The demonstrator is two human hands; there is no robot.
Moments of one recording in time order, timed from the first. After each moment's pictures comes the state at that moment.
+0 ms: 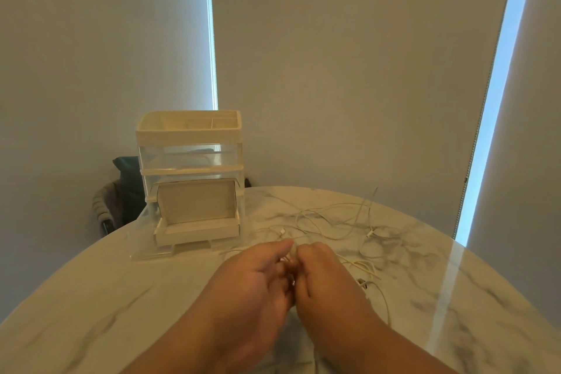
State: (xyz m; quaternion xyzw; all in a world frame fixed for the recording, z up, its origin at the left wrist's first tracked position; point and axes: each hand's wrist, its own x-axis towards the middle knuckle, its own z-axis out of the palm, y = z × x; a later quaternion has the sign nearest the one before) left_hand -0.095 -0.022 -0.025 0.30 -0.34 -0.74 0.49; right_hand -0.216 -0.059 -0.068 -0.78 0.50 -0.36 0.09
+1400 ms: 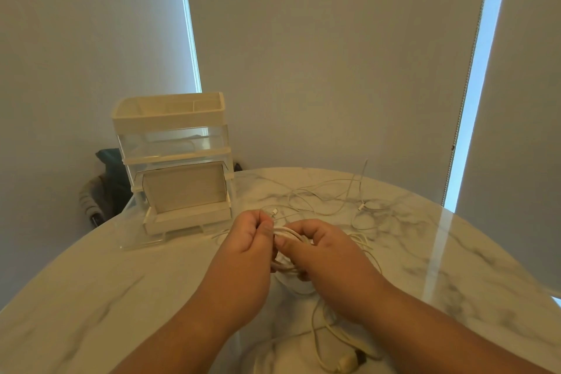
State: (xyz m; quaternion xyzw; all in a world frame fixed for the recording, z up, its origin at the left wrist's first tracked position) left_hand -0.086 -0.047 -0.052 0.48 -0.60 -0.37 0.52; right_hand -0.226 -0.054 -0.063 -0.64 0.46 -0.46 0.41
